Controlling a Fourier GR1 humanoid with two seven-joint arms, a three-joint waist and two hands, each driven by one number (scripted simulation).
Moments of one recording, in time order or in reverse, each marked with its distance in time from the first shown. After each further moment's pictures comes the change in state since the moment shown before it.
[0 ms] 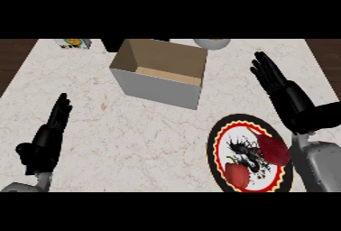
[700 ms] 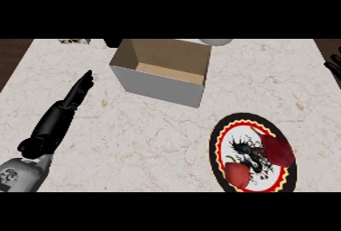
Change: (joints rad) left arm -0.186 0.088 -0.081 -0.066 -0.062 -0.216 -0.025; right arm -0.050 -0.340 -0.307 0.440 -0.231 0.636 -0.326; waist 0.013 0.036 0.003
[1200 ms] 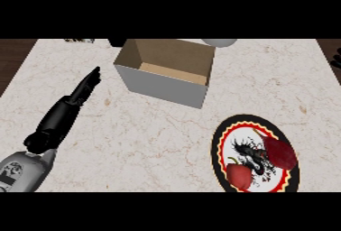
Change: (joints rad) left arm -0.051 -0.010 -0.013 0.014 -0.008 -0.045 0.013; right arm -0.018 -0.144 0.108 -0.006 0.322 -0.025 -0.247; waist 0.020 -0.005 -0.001
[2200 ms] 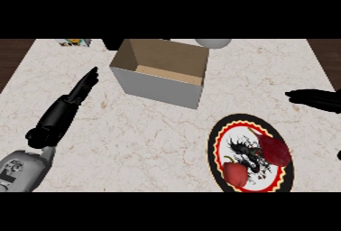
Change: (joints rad) left arm 0.005 -0.027 0.046 0.041 -0.028 -0.041 0.007; right arm -0.013 -0.201 0.446 -0.133 0.445 -0.220 -0.234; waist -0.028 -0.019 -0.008
